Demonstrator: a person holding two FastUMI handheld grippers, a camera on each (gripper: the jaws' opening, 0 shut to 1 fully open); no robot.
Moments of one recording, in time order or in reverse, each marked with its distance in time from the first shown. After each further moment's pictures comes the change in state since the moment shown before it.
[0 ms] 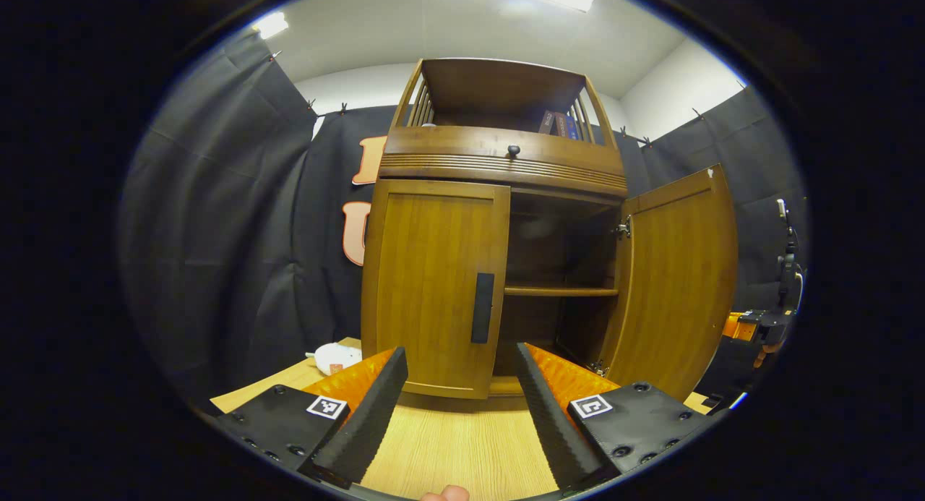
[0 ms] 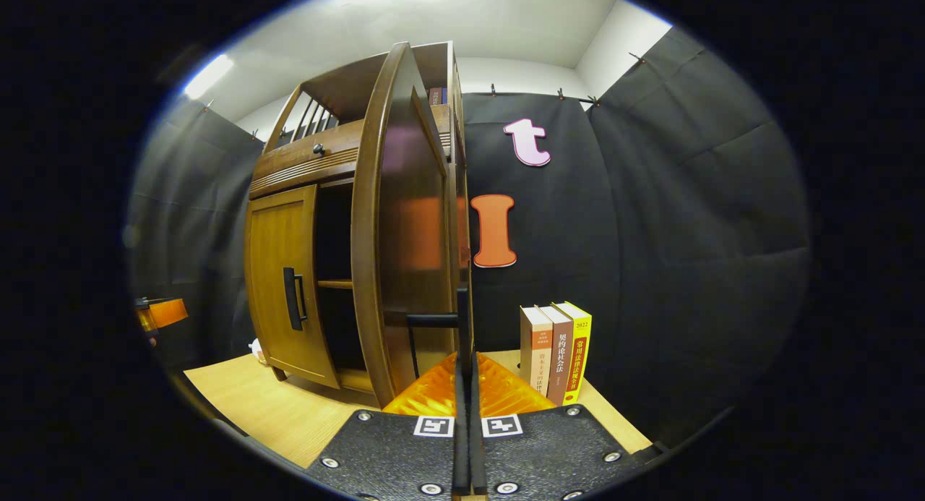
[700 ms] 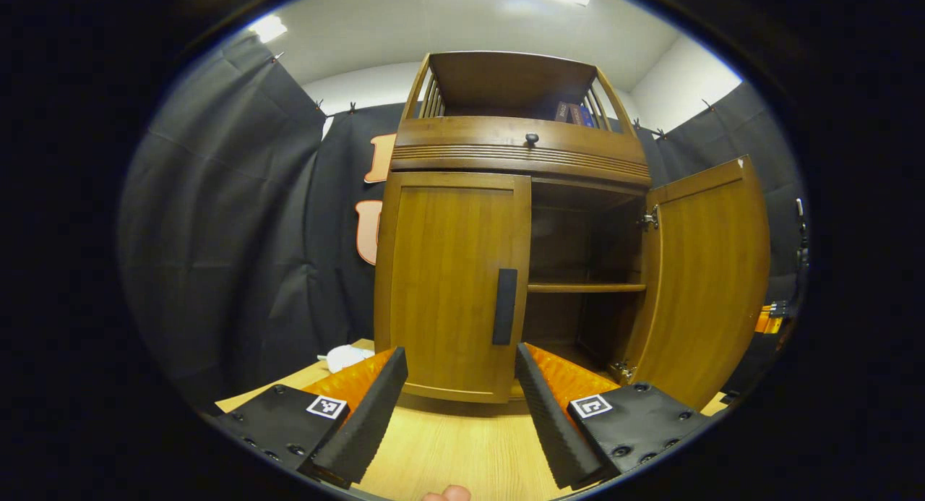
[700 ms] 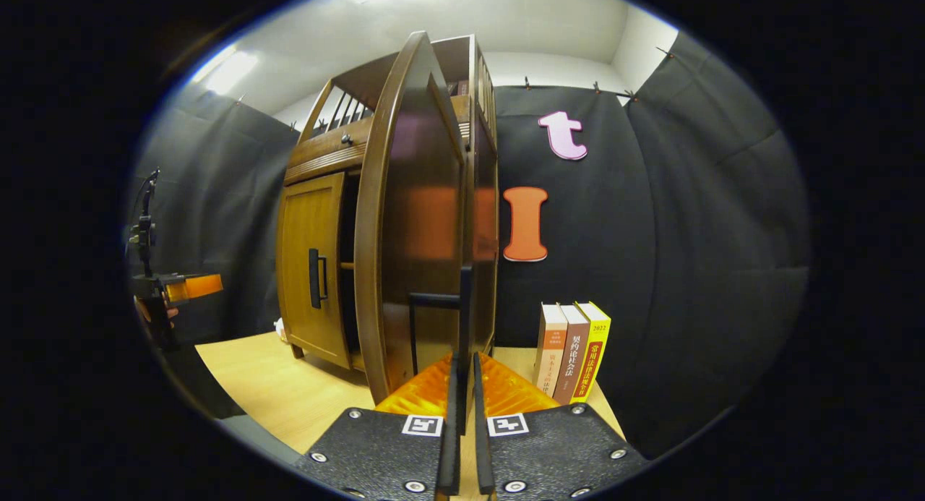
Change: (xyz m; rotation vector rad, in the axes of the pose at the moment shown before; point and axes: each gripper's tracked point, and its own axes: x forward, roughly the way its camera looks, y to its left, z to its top) left arm 0.037 0.017 0.000 0.043 -0.016 0.075; right arm -0.004 -0.005 -0.012 0.006 0.019 0.133
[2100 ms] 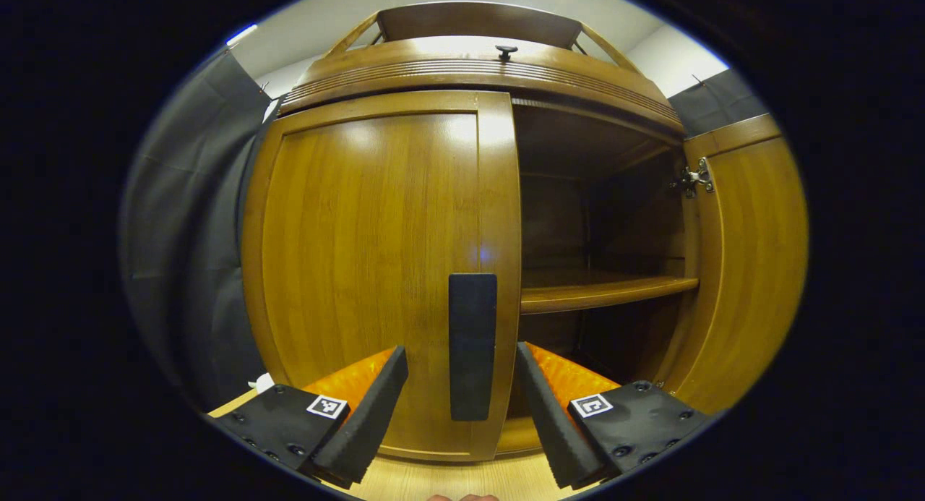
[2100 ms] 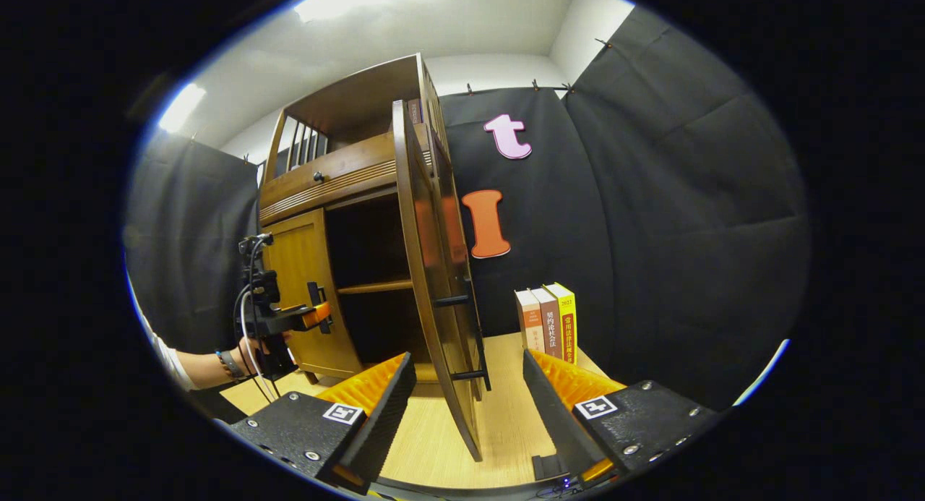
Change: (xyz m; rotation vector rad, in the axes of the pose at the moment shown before) left arm 0.217 -0.067 -0.038 0.043 0.052 -0.128; right arm -0.078 0.018 0.023 0.160 0.000 -0.172
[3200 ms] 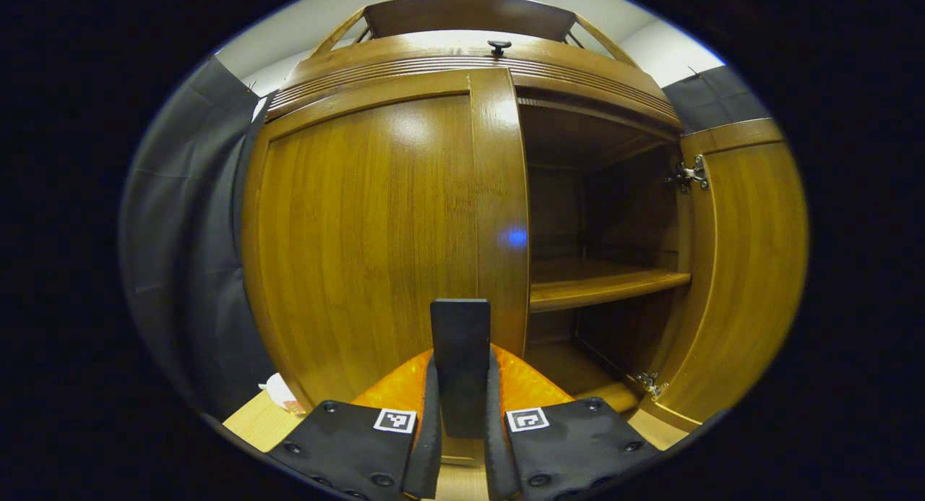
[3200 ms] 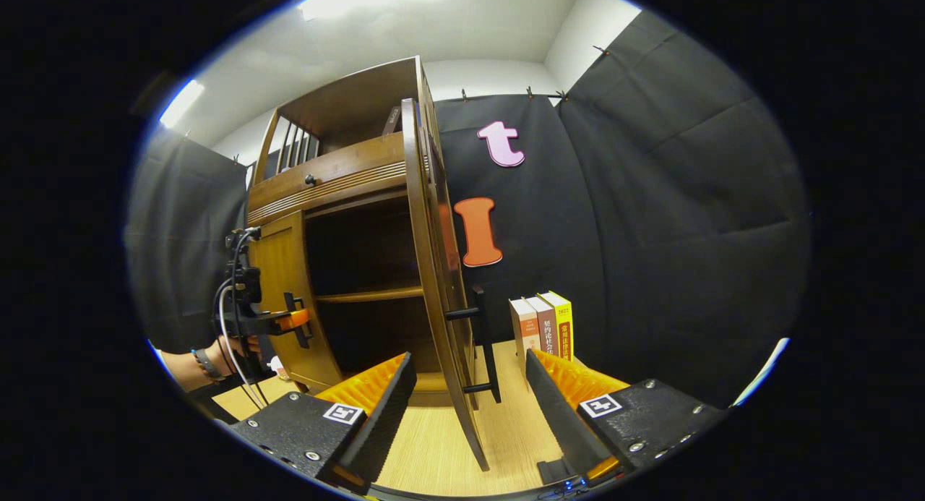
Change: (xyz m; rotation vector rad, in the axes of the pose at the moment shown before) left arm -0.037 0.001 0.011 0.014 0.076 -0.022; right arm 0.005 0.011 0.006 -0.032 -0.025 -0.049
